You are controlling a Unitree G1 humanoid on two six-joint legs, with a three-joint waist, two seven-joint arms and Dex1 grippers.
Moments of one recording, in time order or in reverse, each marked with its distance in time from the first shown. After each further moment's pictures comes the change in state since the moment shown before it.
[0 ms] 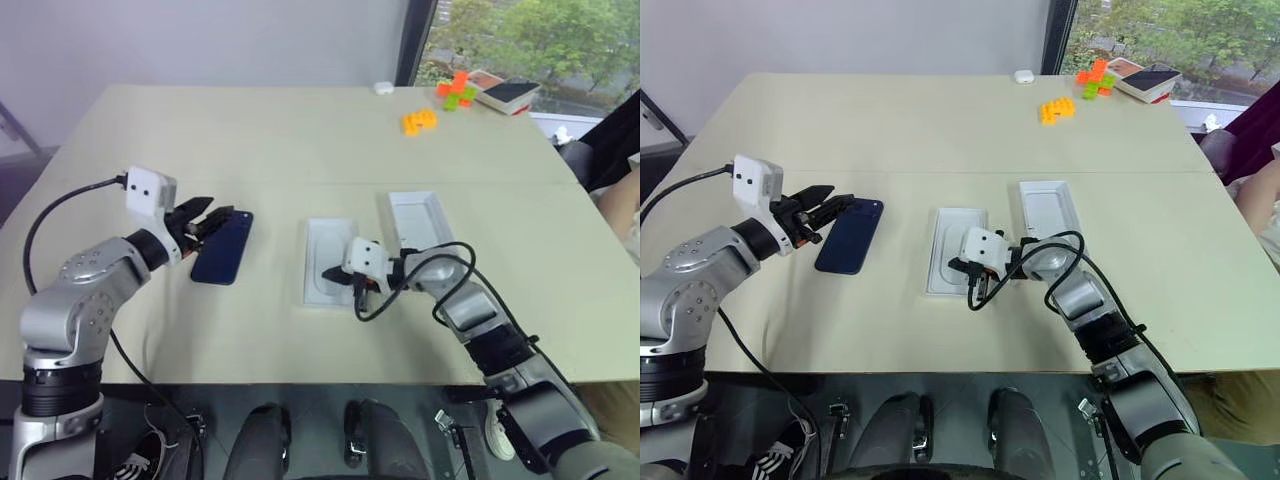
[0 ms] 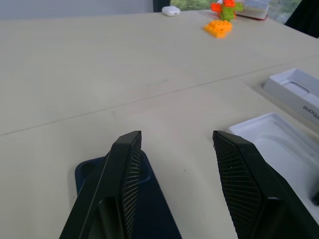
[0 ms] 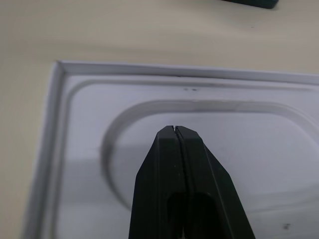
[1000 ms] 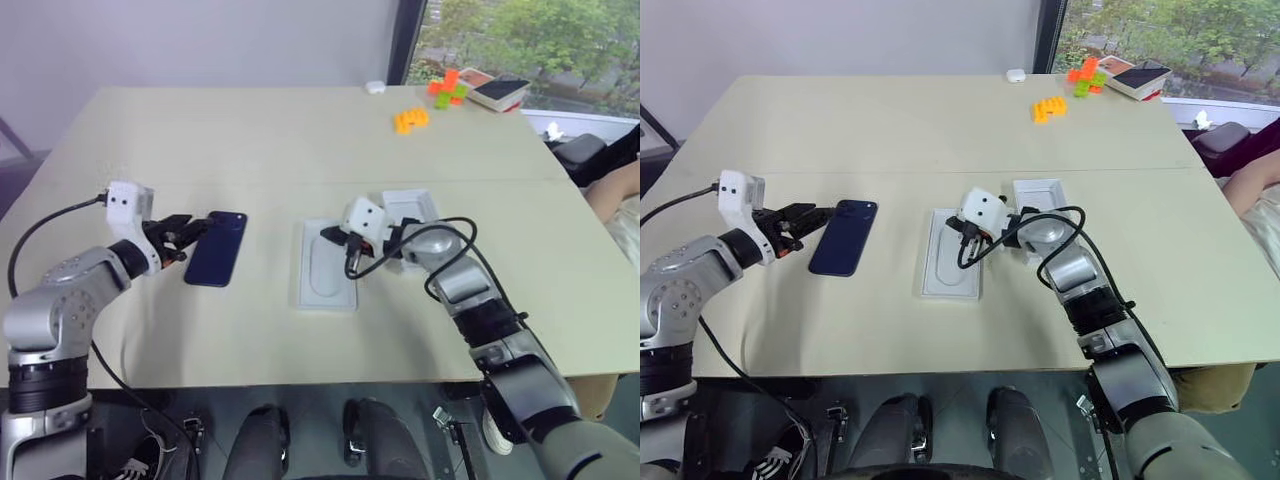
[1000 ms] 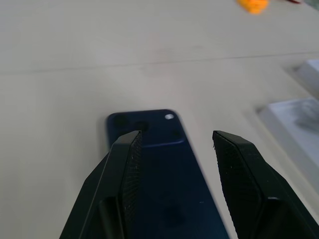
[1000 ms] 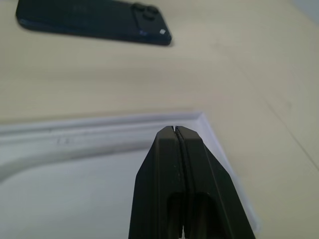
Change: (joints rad) left arm -0.012 0.036 0.108 0.237 -0.007 0.101 -0.022; right arm -0.151 0.101 -0.084 0.141 -0.011 -0.029 -0.148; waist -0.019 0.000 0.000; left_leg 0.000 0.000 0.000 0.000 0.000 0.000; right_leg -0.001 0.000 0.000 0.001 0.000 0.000
